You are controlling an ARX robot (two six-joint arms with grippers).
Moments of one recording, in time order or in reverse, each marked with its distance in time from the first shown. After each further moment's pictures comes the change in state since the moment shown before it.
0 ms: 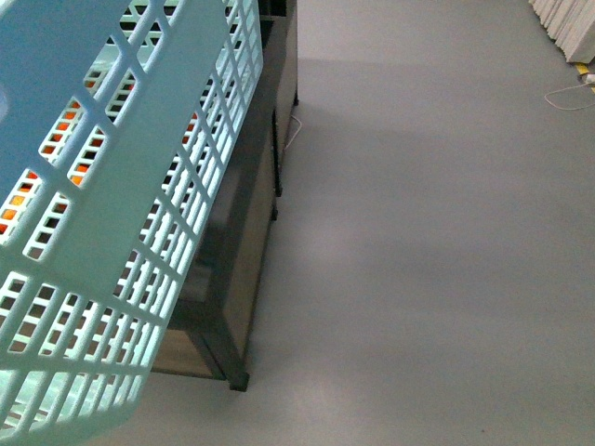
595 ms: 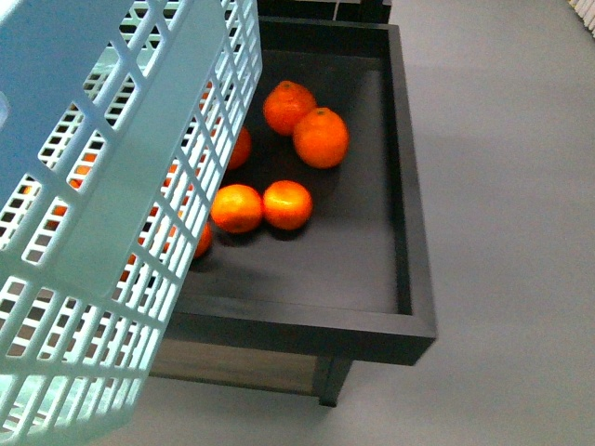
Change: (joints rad) left arm 0.000 0.000 0.000 0.000 0.000 0.003; right arm 0.000 0.000 0.000 -0.001 -0.002 0.000
